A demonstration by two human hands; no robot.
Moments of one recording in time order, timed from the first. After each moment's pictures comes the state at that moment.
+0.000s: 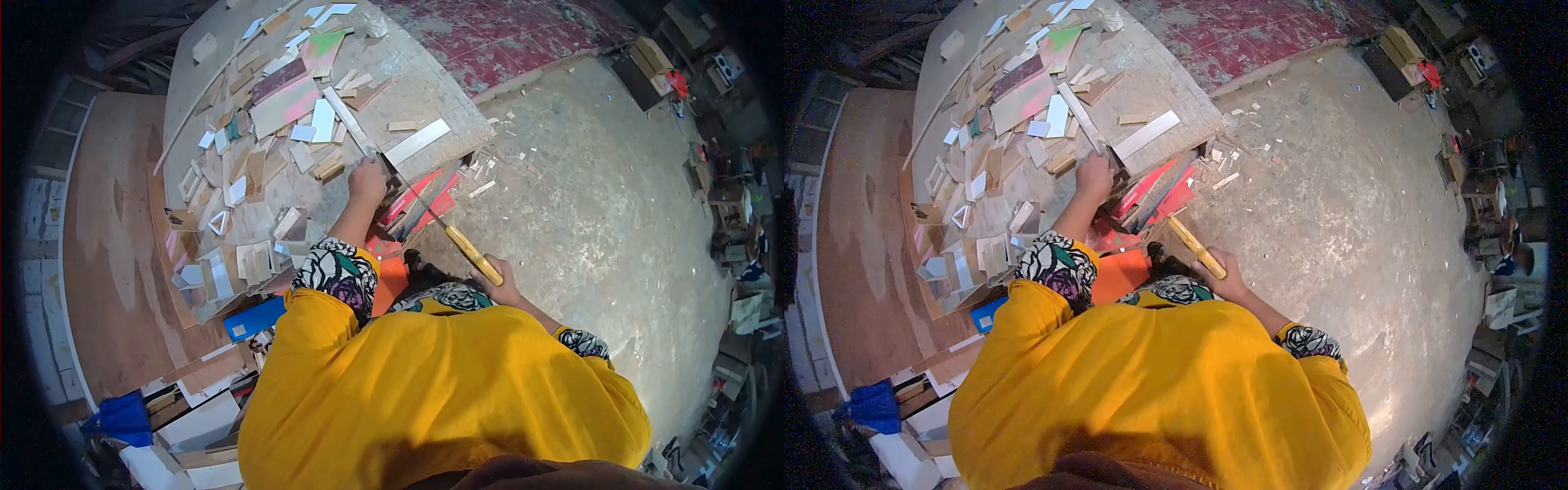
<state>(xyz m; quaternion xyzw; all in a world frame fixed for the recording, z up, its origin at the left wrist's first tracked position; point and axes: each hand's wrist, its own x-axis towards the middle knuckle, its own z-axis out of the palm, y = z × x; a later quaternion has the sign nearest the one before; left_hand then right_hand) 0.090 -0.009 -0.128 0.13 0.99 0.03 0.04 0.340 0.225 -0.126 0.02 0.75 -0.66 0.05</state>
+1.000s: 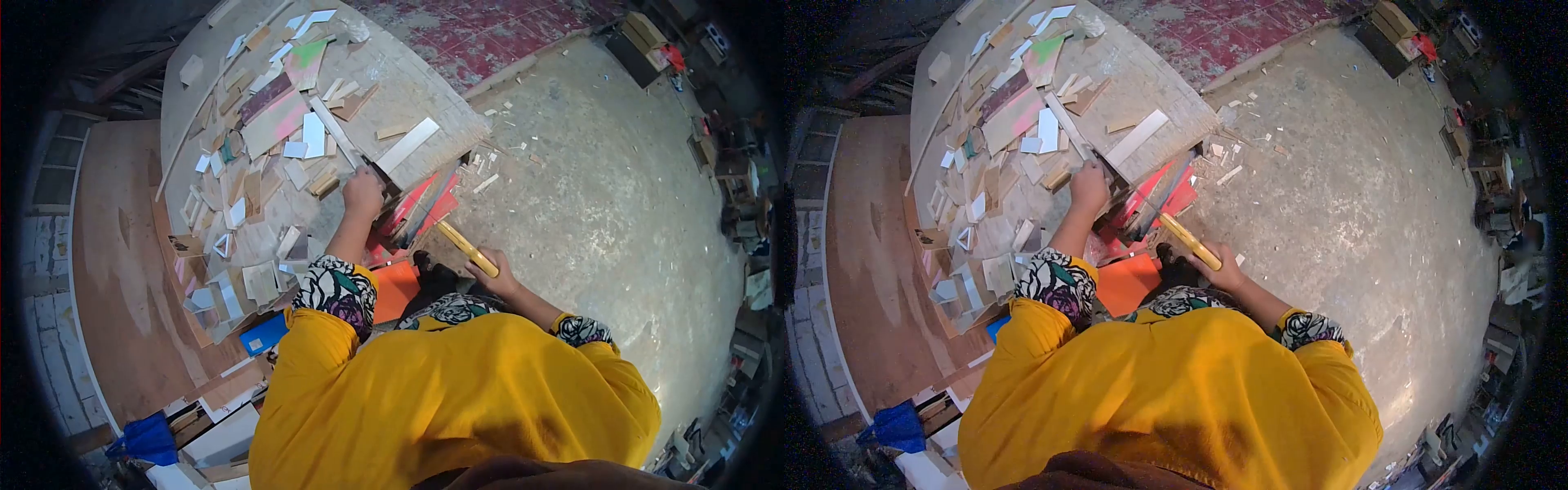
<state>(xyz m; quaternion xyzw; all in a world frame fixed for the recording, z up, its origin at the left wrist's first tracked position) 0.087 -0.006 -0.123 0.15 0.99 -0.01 0.03 0.307 0.223 -0.154 -0.03 0.77 -0.64 0.03</state>
